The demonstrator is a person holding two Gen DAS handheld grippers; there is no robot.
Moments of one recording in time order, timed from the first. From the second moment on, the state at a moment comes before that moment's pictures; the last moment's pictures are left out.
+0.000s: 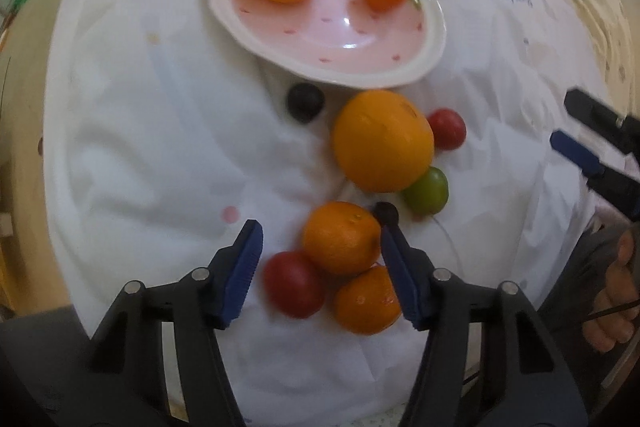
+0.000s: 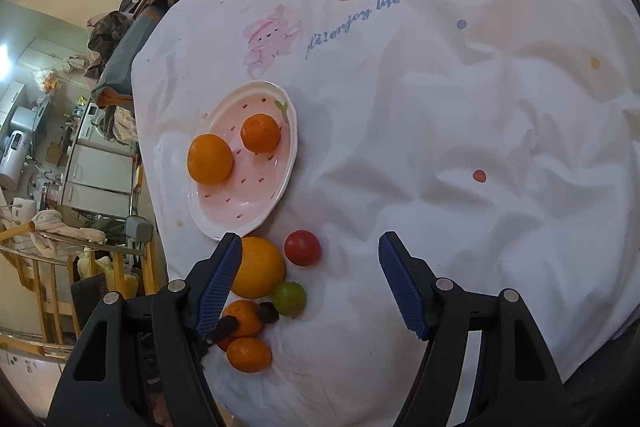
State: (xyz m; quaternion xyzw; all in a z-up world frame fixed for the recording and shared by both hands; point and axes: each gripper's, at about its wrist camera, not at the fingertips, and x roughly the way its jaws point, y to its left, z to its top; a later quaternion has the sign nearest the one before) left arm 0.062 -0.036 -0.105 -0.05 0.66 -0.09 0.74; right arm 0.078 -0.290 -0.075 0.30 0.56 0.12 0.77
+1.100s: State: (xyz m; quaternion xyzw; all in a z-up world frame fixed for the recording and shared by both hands) left arm 0.067 0.012 -0.025 -0.09 0.53 -0.02 0.84; right arm 0.079 -0.270 -0.080 0.24 0.58 0.13 0.77
